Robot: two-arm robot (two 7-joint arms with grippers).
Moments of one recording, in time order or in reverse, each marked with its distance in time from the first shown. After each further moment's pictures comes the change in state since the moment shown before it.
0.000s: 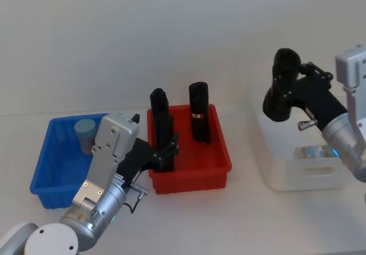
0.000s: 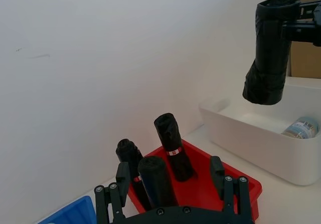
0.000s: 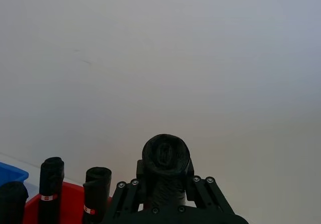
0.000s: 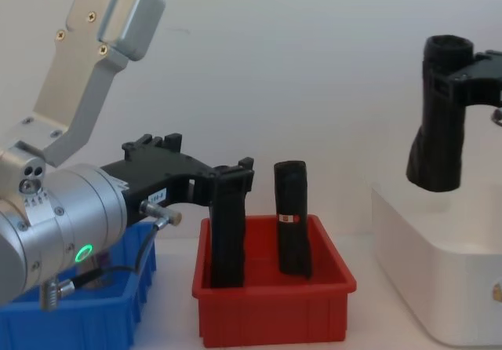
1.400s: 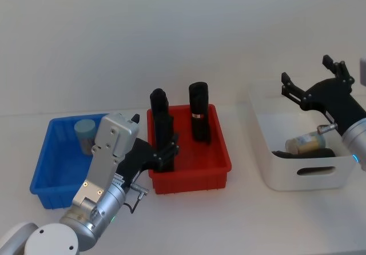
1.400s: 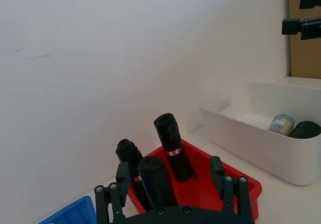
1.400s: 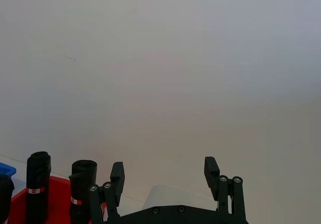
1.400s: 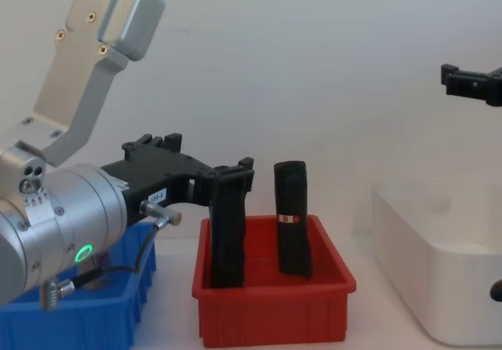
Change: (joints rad) left arm 0.000 0.000 0.000 0.000 0.000 0.000 0.000; right arm -0.062 0.051 0.039 -0.076 0.037 0.029 -0.021
